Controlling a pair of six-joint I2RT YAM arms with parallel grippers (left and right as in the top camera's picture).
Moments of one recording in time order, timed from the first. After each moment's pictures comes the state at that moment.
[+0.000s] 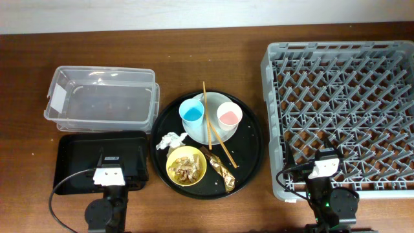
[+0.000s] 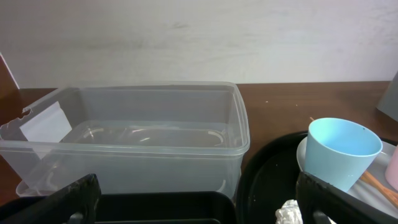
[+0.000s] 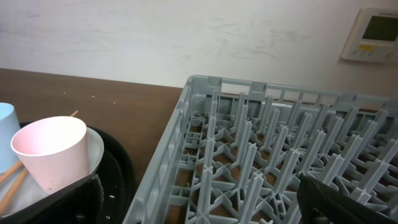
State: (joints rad) left arm 0.00 0.02 0.02 -0.09 -0.01 0.01; right arm -0.01 0.01 0.01 -0.07 -0.10 -0.08
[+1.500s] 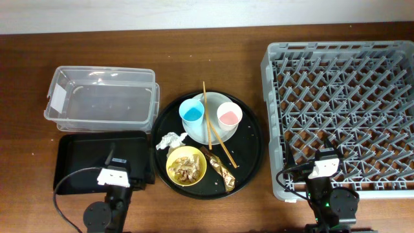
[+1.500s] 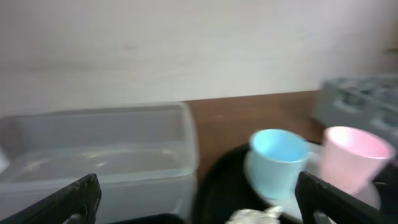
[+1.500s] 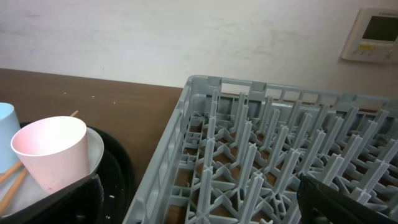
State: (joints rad) left arm 0.00 0.02 0.02 -0.02 0.20 -0.02; right arm -0.01 0.01 0.01 -0.07 -0.10 -0.08
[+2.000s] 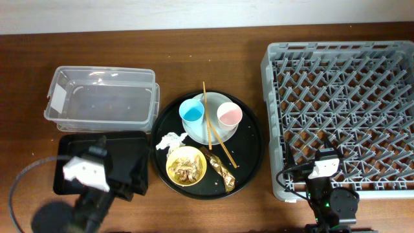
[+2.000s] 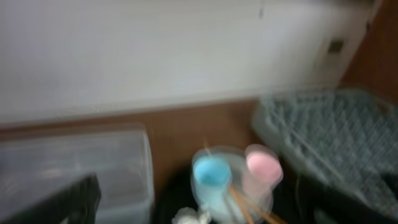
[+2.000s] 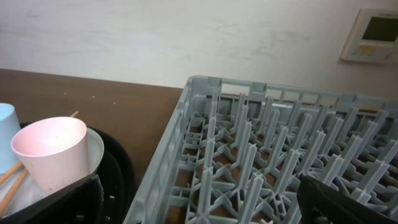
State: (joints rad) left arm 0.00 0.40 0.83 -0.63 0.34 -0.05; right arm -0.01 0.01 0.01 -0.07 -0.10 -0.08
